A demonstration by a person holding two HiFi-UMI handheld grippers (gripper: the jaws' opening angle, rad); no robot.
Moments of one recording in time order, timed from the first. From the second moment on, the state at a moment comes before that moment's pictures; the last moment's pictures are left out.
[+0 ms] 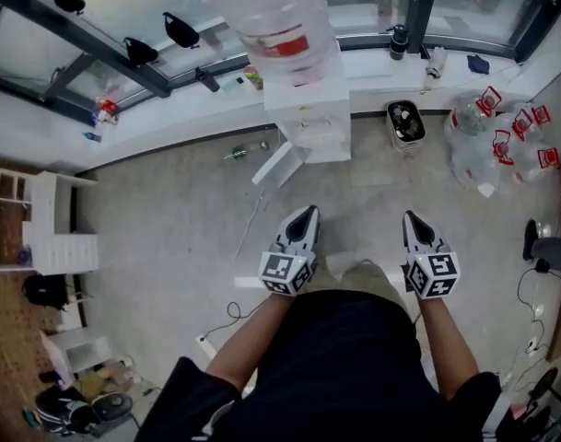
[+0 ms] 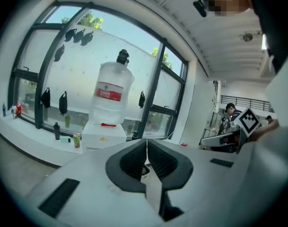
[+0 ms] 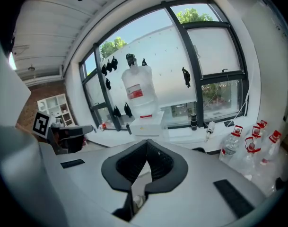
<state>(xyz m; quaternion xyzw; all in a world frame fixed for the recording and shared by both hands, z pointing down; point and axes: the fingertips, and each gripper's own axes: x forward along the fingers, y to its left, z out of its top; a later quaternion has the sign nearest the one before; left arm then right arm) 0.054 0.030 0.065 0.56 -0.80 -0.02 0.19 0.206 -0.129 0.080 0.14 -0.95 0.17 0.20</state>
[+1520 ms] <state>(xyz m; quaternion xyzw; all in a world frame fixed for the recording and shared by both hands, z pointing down) -0.046 0.203 -0.013 0.57 -0.82 -0.03 0.11 0.134 0.035 -0.035 0.20 -0.97 0.05 0.10</state>
